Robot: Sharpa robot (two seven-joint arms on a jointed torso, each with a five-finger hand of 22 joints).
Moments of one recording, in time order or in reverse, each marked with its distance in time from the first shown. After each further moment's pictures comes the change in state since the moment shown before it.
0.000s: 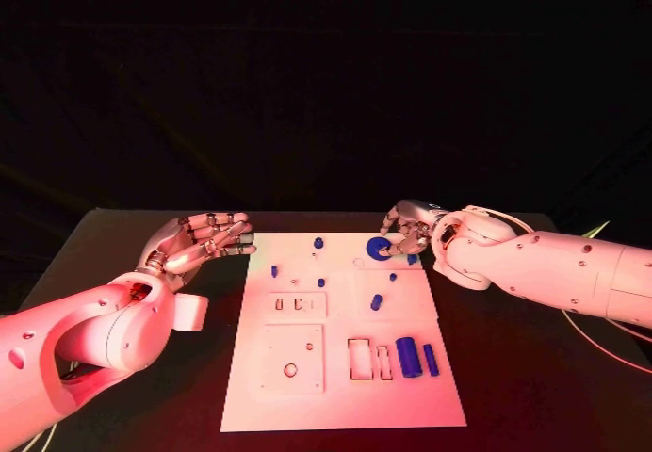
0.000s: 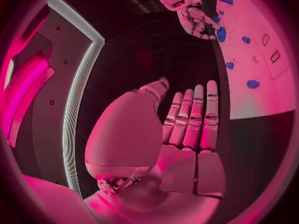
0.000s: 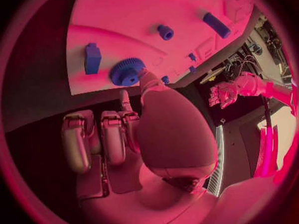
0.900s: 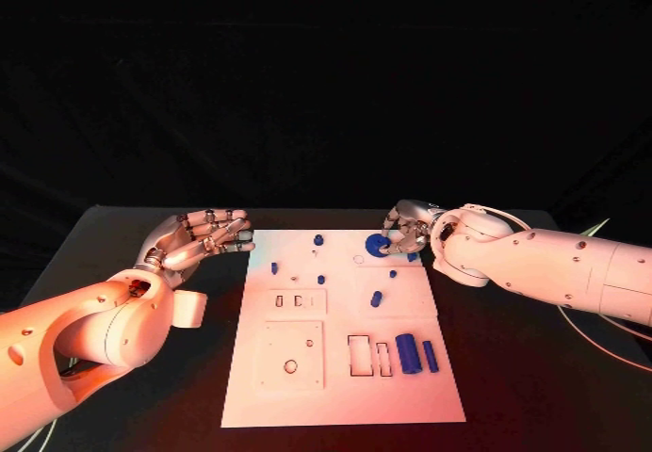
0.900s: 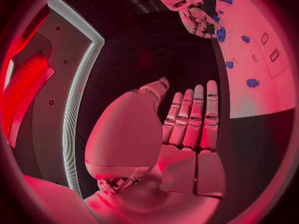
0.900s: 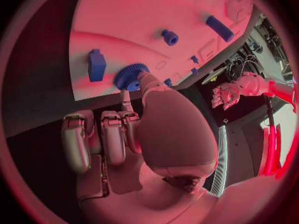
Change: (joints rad) left arm 0.000 -0.002 0.000 -0.003 -0.001 0.002 -0.002; left_hand 0.000 0.000 0.000 0.000 0.000 0.000 0.000 0.000 0.000 0.000 0.000 0.000 0.000 -0.004 -0.004 -0.004 0.001 0.000 0.000 0.000 0.000 0.000; right arm -0.007 0.017 0.001 -0.031 0.018 0.022 -0.003; right_hand -0.015 0.022 0.050 0.003 0.047 0.052 -0.013 0.011 -0.008 0.003 -0.004 0.013 0.000 0.000 0.000 0.000 0.000 0.000 0.000 0.000 0.000 0.000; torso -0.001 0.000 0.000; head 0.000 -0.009
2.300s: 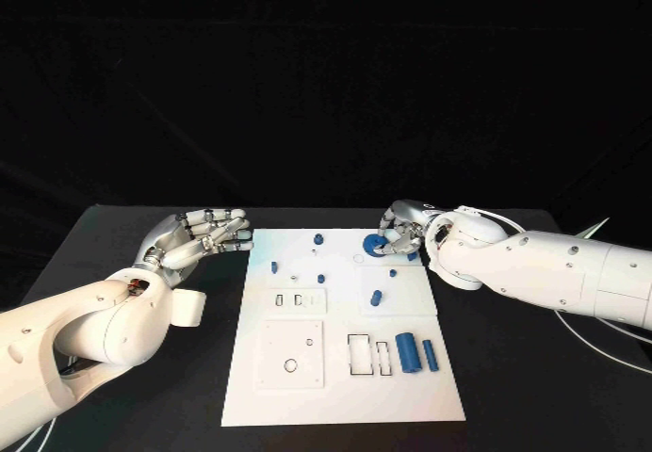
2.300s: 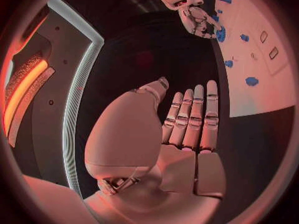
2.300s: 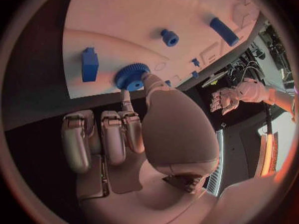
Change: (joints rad) left arm 0.000 0.000 0.000 -0.007 0.000 0.005 -0.003; left_hand -0.004 -0.004 0.000 0.000 0.000 0.000 0.000 0.000 0.000 0.000 0.000 -0.004 0.000 0.000 0.000 0.000 0.002 0.000 0.000 0.000 0.000 0.000; right arm -0.010 0.014 -0.001 0.013 -0.071 -0.034 -0.035; right_hand -0.072 -0.011 0.012 0.001 -0.023 0.017 -0.003 -0.025 -0.005 -0.003 -0.003 -0.004 0.000 0.000 0.000 0.000 0.000 0.000 0.000 0.000 -0.001 0.000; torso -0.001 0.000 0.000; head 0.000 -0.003
